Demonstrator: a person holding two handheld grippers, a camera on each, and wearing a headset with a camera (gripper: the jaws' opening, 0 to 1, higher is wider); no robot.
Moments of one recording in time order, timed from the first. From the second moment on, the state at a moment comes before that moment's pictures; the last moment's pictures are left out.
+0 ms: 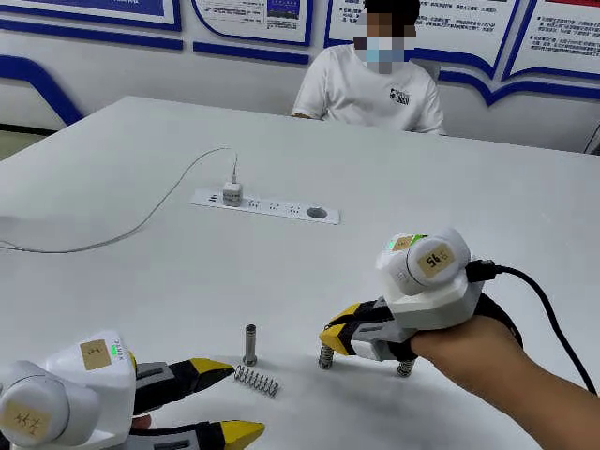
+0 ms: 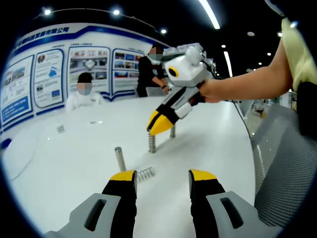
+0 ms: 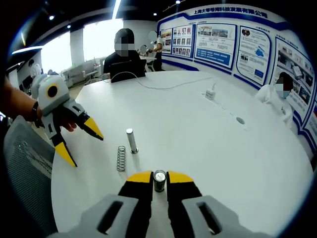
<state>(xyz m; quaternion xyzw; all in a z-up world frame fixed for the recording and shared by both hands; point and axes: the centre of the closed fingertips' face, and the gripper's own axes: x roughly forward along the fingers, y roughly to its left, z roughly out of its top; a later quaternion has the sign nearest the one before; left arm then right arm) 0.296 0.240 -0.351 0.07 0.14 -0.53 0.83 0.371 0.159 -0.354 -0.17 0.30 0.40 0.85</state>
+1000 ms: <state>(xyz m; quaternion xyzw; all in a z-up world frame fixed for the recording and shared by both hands) 0.298 0.244 -0.351 0.07 0.14 -0.52 0.84 0.350 0.145 -0.374 -0.16 0.31 0.39 0.85</state>
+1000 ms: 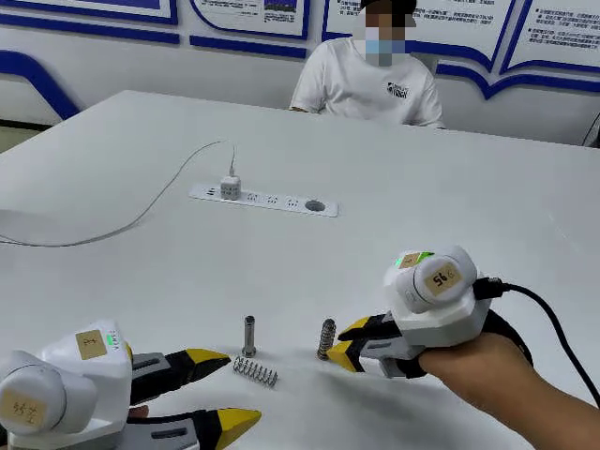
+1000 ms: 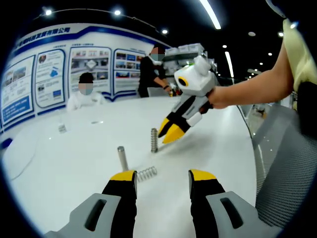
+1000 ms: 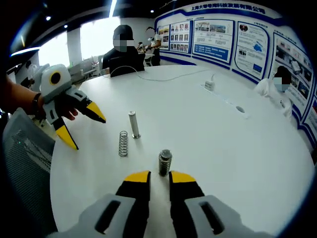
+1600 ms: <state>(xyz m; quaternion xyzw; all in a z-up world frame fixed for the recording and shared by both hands) 0.299 0.245 -0.349 0.08 0.14 -0.52 0.84 0.327 0.190 -0.380 -0.16 0.31 0.44 0.83</state>
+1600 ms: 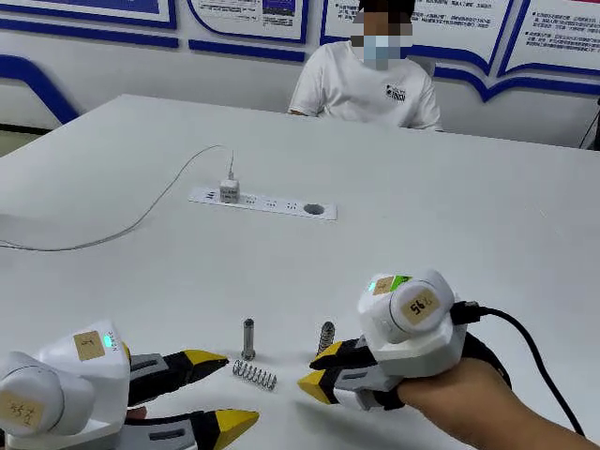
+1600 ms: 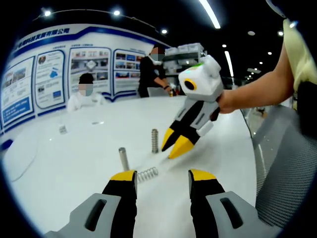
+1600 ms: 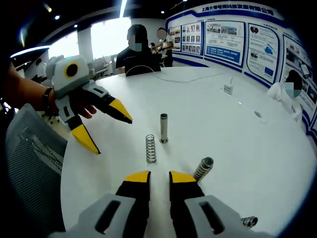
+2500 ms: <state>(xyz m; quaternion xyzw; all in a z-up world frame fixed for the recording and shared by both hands) 0.300 0.250 -0.350 0.09 0.15 -0.52 0.84 0.334 0.224 -0.401 -0.15 0.32 0.46 0.81</state>
